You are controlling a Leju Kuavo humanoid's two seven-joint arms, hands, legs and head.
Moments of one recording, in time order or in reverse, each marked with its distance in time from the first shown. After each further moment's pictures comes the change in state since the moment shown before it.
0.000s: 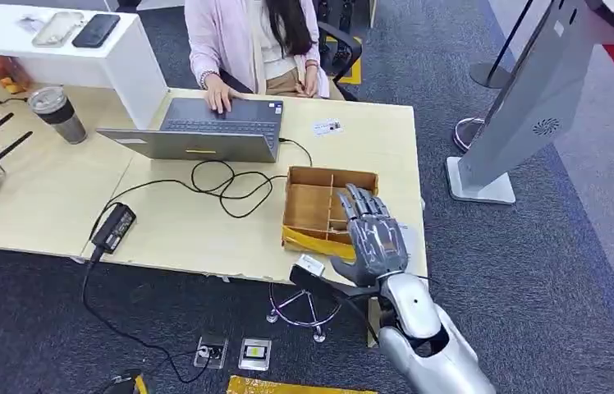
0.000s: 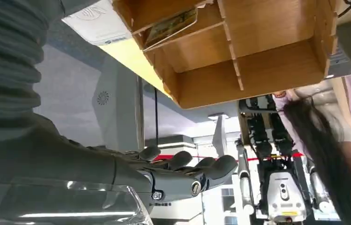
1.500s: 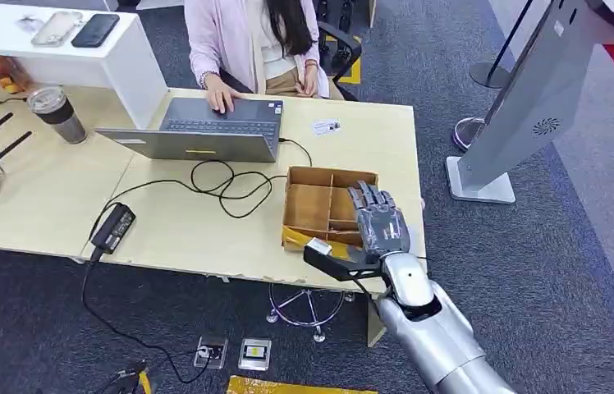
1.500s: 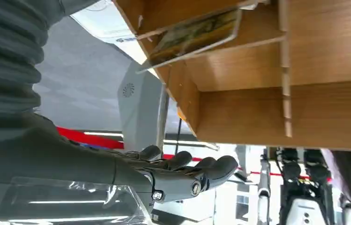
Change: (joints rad) left arm -0.020 0.000 -0.002 0.000 -0.050 -0.035 -0.008; right arm -0.160 0.050 -0.040 0.405 0.068 -0.069 -0.018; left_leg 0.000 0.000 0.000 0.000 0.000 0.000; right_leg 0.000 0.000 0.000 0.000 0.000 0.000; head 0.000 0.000
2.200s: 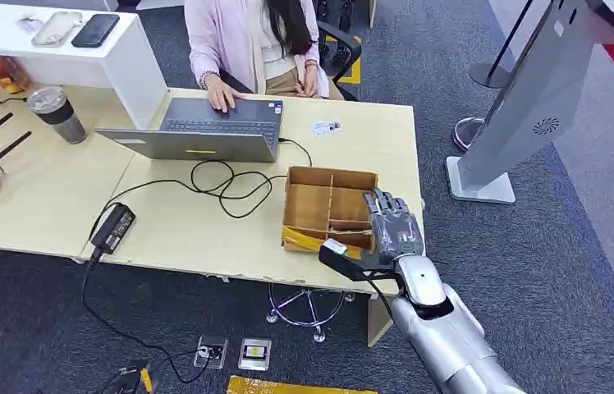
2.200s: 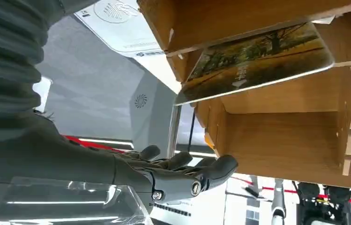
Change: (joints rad) left arm -0.009 0.000 -0.003 0.000 -0.002 0.000 0.015; right arm -0.001 -0.026 -0.025 0.034 -0.031 0.011 -0.018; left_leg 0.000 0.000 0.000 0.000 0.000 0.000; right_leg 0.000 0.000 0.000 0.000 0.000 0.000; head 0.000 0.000
